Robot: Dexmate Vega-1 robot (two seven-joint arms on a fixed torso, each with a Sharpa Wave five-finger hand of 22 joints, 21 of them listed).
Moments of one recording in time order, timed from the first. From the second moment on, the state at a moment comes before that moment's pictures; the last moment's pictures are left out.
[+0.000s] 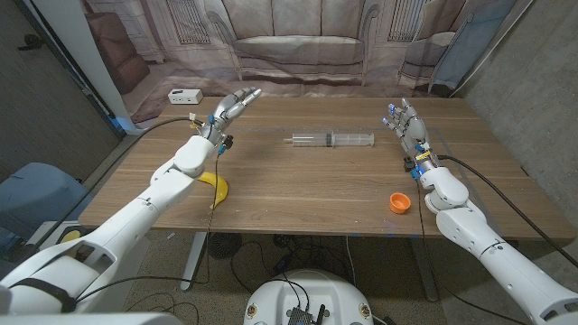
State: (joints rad) left arm 0.69 0.62 0.46 -1.35 -0.19 -0.36 0.09; left_hand 0.52 0.05 0.00 0.02 0.21 0.21 0.10 0.21 0.18 0.25 0.08 0.25 0.21 0.18 0.06 0.22 0.18 0.06 0.06 0.40 0.17; right arm -1.01 -0.58 -0.27 -1.48 0.61 0.45 -0.02; right_hand 0.14 0.01 0.24 -0.13 0.18 0.24 0.09 0.20 0.18 0.15 0.15 0.20 0.19 0.04 0.07 0.20 0.21 0.31 -0.01 0.19 0.17
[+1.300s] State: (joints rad) left arm 0.54 0.62 0.61 -1.40 0.15 -0.24 0.12; left_hand 0.57 0.06 0.02 -0.01 0.20 0.24 0.09 0.21 0.18 0.28 0.06 0.25 0.21 0.22 0.05 0.22 0.18 0.08 0.05 0.38 0.17; right arm -1.07 -0.59 -0.24 -1.51 0.63 0.47 -0.04; right_hand 0.14 0.01 0.23 -0.13 0.18 0.24 0.09 0.20 0.18 0.15 0.15 0.20 0.19 0.04 0.07 0.20 0.21 0.30 0.00 0.19 0.17
